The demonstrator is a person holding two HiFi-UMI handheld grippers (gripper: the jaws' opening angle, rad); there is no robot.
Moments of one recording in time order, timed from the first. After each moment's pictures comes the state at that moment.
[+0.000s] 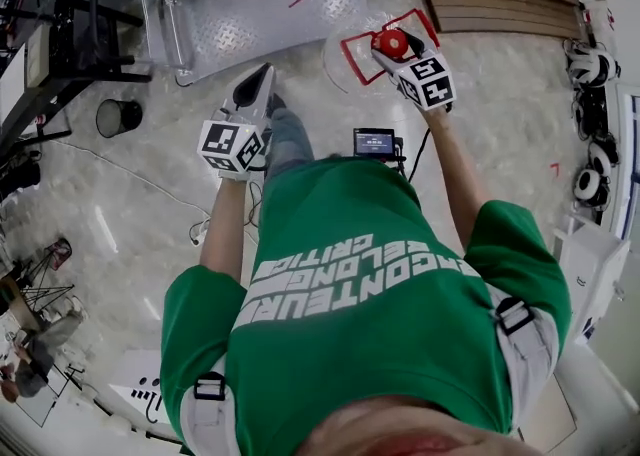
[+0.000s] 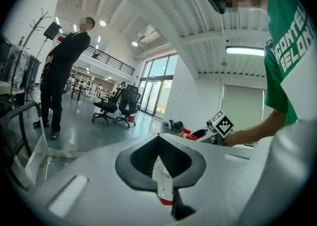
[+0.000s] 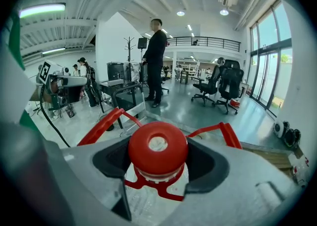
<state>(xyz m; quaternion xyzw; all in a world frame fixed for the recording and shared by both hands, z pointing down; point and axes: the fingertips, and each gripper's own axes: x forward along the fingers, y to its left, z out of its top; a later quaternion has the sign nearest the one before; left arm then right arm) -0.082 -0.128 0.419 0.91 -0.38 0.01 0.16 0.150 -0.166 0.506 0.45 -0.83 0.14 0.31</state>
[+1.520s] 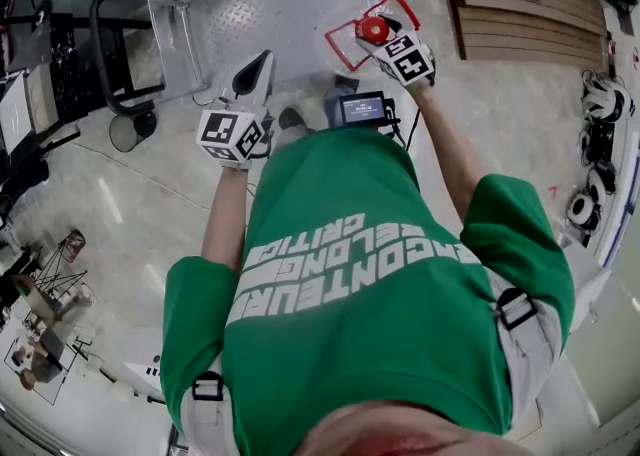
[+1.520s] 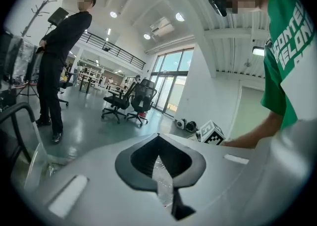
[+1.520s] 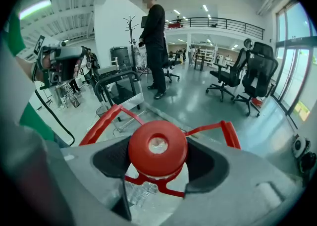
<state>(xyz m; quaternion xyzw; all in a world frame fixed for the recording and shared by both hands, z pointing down) -0.111 -0.400 0.430 0.89 -0.41 0.03 0.20 0.083 -0.450 0.589 0.35 -0.84 0.16 0.39</state>
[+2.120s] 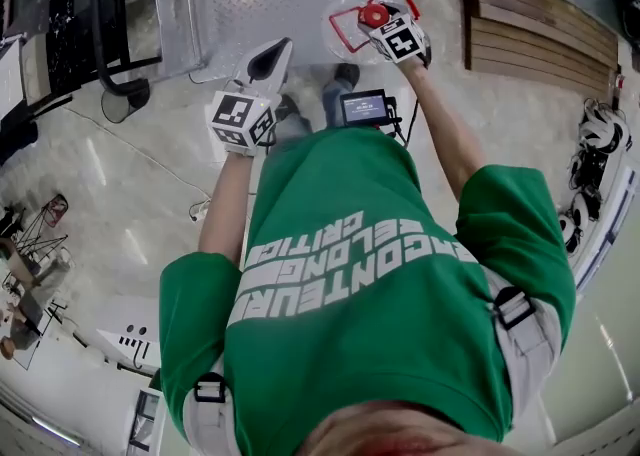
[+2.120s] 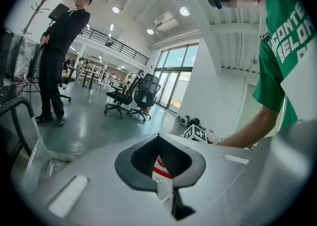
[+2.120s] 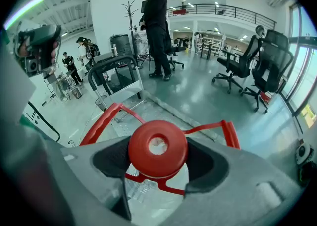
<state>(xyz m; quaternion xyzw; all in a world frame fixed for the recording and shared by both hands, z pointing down) -0.088 -0.433 0.453 0.87 -0.43 0.05 0.23 0.077 -0.515 0.668 0.31 -0.82 0.18 0.45</state>
